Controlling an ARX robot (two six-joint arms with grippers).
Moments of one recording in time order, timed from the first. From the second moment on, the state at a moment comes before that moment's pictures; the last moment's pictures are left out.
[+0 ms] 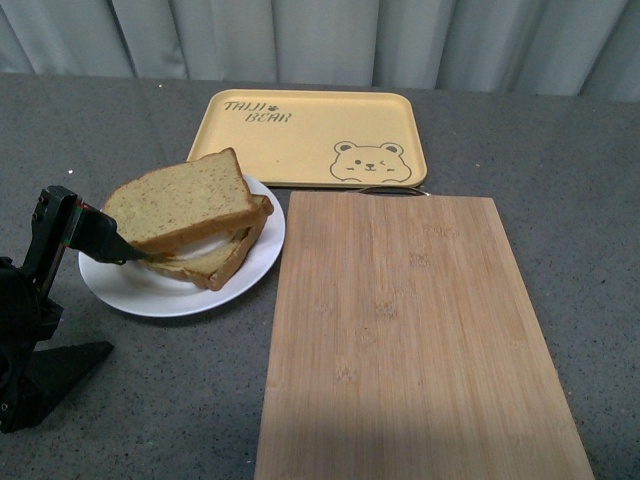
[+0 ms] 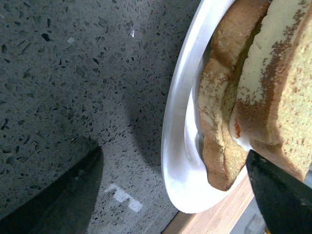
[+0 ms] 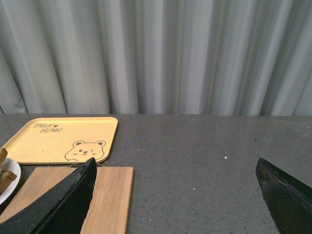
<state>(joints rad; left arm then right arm) -0.05 1.99 0.50 0.69 0.26 -1.16 0.00 0.00 0.00 0.00 0.00 0.00</state>
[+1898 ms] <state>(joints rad) -0.25 2.41 1.46 0.46 0.29 -1.45 0.00 0.00 0.00 0.00 0.00 0.00</state>
